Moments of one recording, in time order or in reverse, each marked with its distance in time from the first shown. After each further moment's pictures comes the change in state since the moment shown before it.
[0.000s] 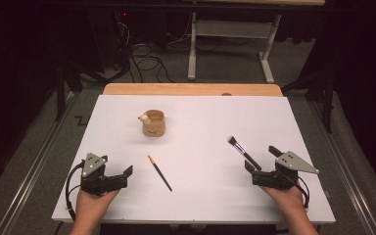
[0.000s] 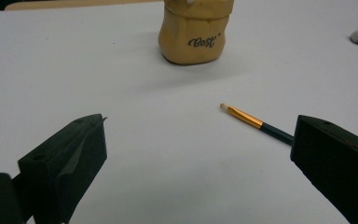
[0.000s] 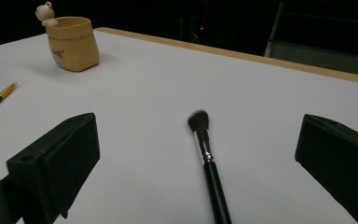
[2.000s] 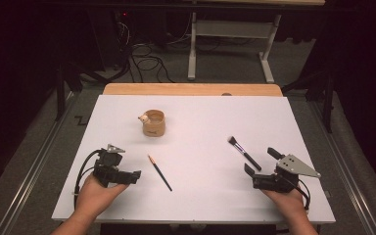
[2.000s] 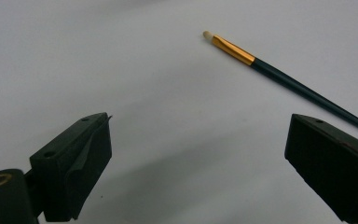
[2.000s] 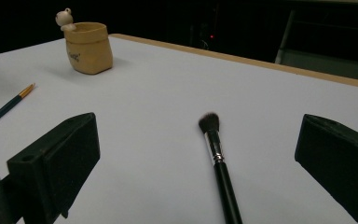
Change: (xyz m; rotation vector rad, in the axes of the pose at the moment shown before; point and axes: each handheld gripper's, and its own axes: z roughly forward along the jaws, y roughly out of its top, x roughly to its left) left arm -0.017 0.036 0.029 0.460 -0.030 0.018; right arm 0.001 -0.006 -0.004 -0.033 0.043 -0.012
